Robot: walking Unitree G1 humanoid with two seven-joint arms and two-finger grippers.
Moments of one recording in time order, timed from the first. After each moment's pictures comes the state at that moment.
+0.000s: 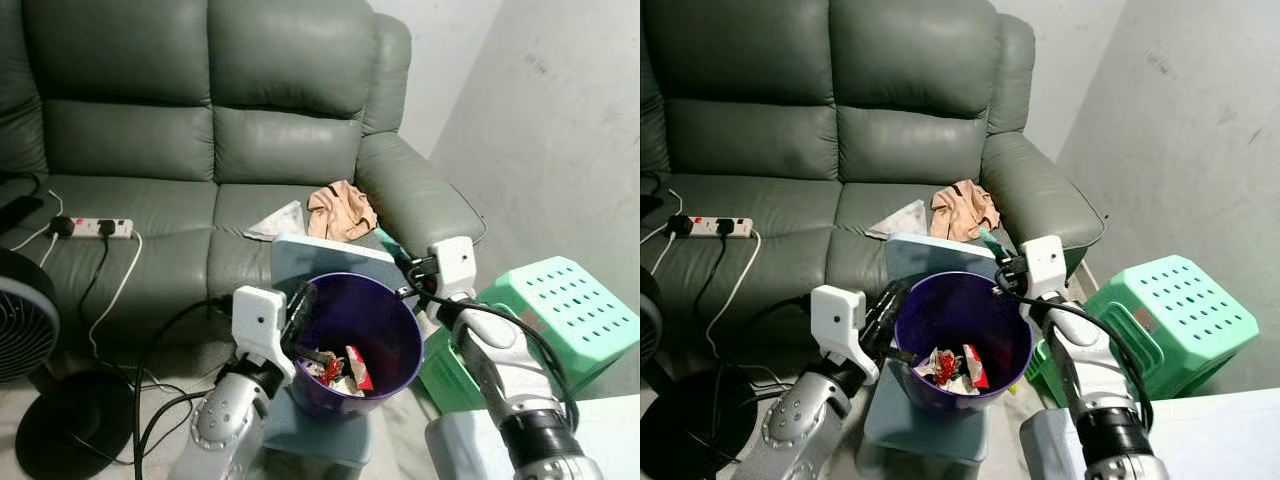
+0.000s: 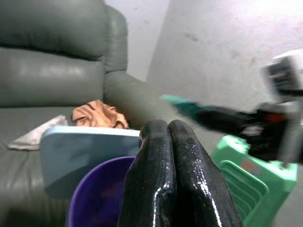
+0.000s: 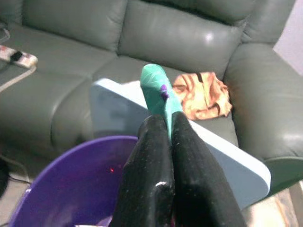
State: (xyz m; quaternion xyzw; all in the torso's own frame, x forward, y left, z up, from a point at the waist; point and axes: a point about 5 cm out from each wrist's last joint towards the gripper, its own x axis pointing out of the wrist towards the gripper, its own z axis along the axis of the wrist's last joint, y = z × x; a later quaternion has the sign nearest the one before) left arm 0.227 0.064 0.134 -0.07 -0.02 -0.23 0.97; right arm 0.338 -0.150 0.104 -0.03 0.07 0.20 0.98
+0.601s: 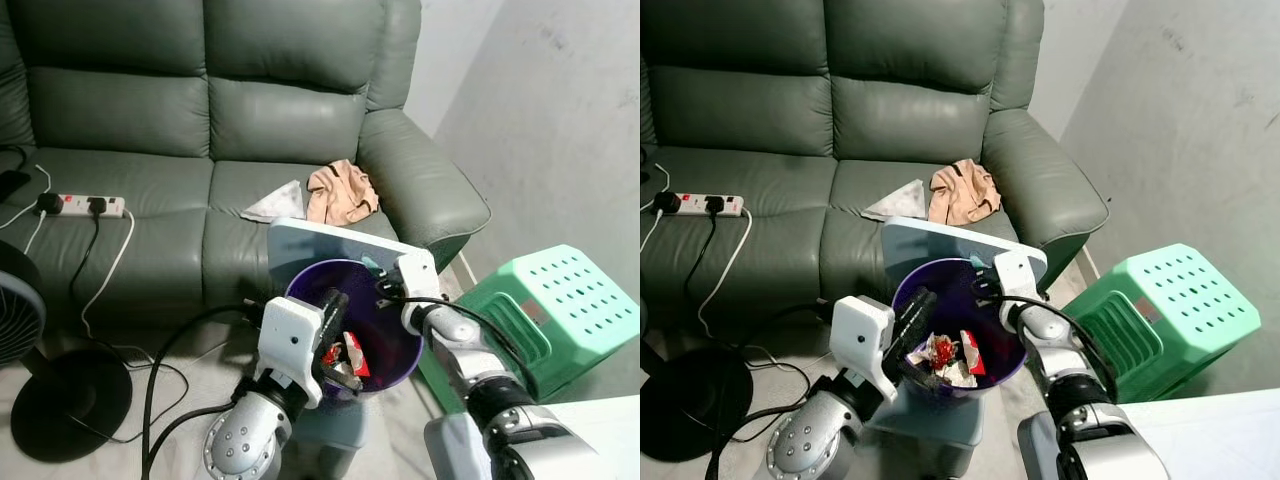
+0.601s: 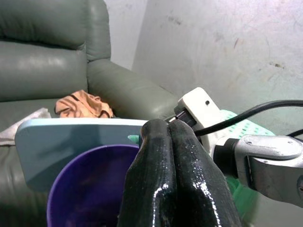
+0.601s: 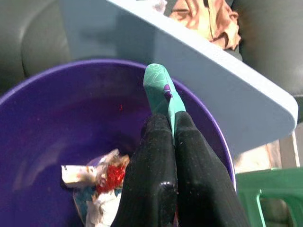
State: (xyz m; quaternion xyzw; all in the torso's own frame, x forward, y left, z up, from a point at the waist) left arm 0.200 0.048 0.149 -0.05 -0.02 -0.27 0.96; right arm 0.351 -0.137 0.065 -0.09 0.17 0.16 0.97
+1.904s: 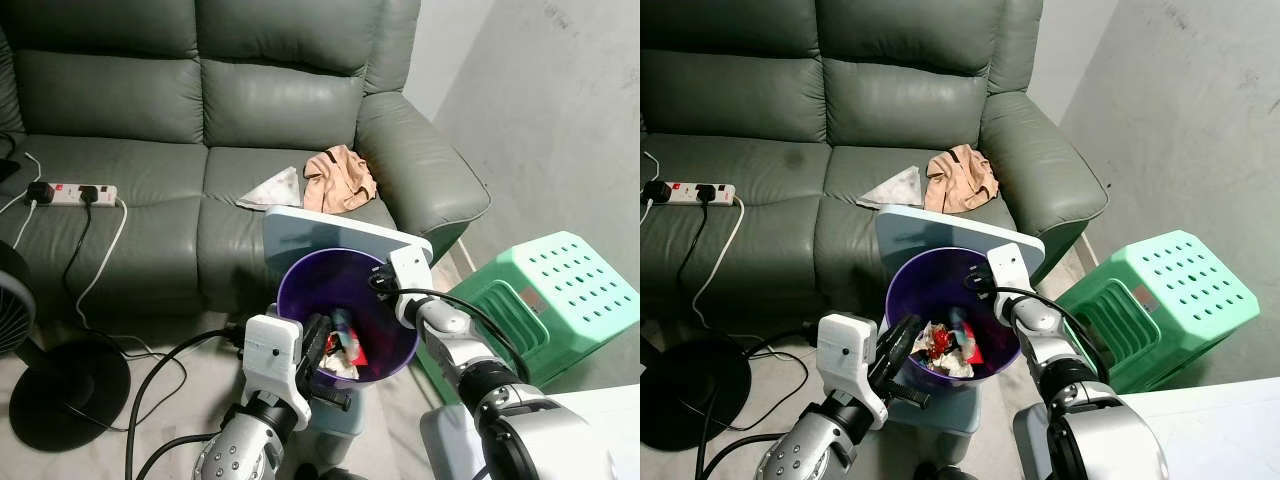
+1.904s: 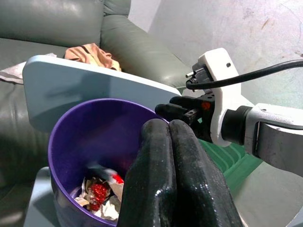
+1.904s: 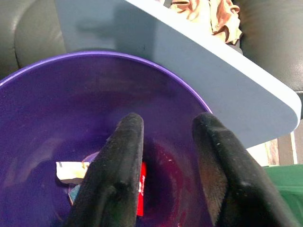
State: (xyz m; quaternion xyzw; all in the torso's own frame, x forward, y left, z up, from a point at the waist) left arm 0.190 0.057 0.131 -0.11 0.06 -0.22 0.97; right arm 0.359 -0.130 0.072 -0.09 0.16 0.16 0.97
